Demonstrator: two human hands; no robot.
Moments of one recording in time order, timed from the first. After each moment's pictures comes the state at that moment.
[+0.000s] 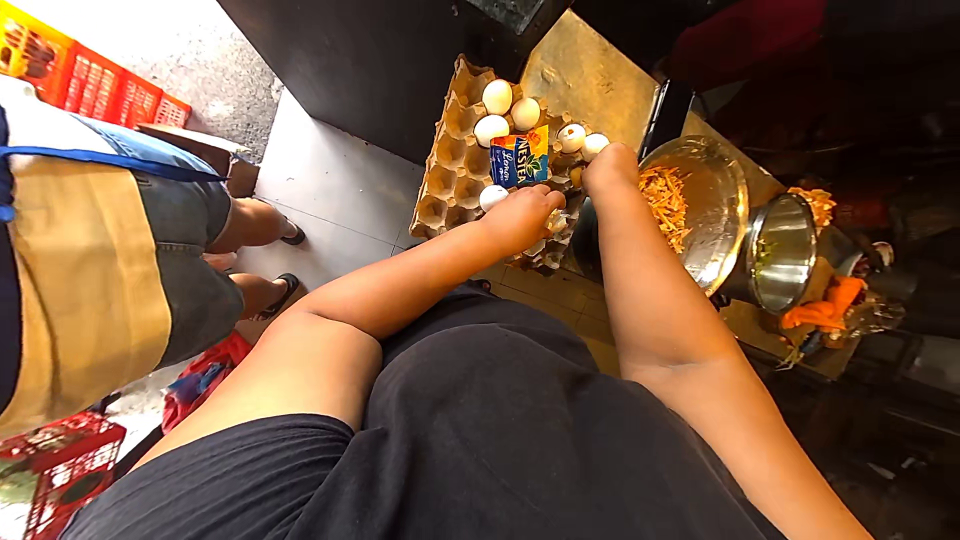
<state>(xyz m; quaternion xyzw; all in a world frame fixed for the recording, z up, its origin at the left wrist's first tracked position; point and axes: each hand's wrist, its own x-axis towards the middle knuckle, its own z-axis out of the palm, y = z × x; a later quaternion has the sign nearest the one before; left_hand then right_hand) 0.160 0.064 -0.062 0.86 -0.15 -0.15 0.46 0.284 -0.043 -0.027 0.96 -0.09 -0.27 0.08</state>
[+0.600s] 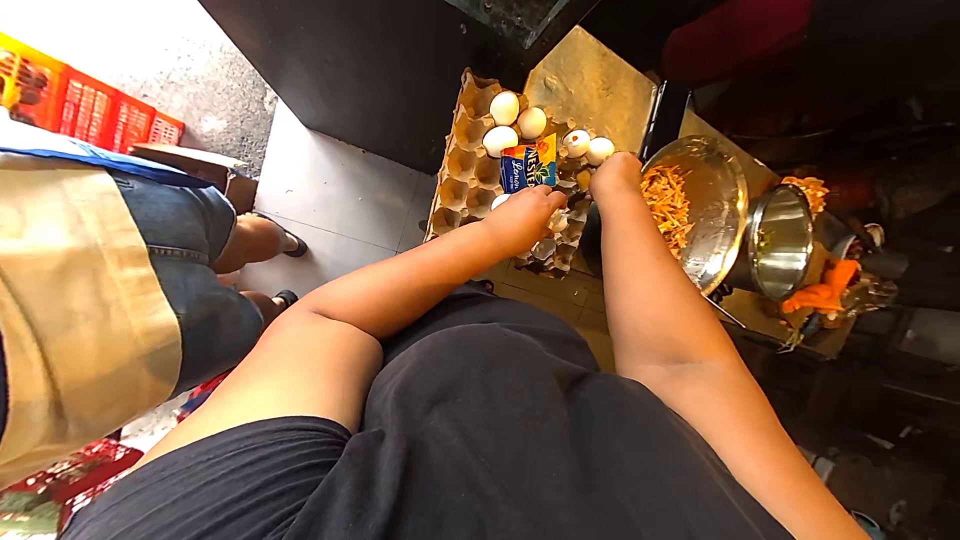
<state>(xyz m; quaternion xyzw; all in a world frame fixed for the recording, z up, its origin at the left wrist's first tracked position) 0.161 0.091 -0.063 0.85 -0.17 -0.15 0.47 0.280 -0.037 -0.034 0.95 -0.15 -0.25 0.07</state>
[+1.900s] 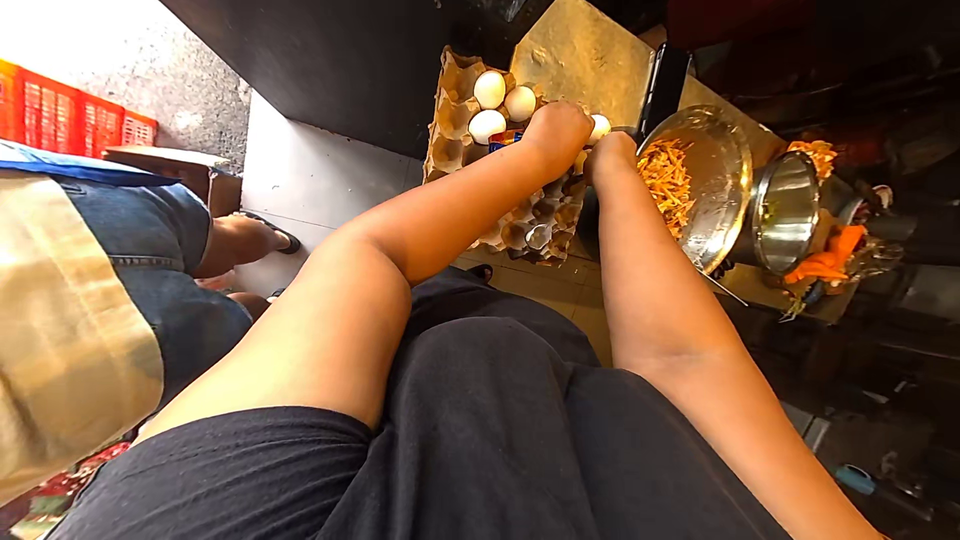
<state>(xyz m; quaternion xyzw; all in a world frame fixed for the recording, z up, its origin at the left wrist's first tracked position) 0.268 0.065 -0.052 0.94 -0.17 -0.18 0.23 0.289 -0.033 -0.034 0.93 -0.16 -0.30 0.11</state>
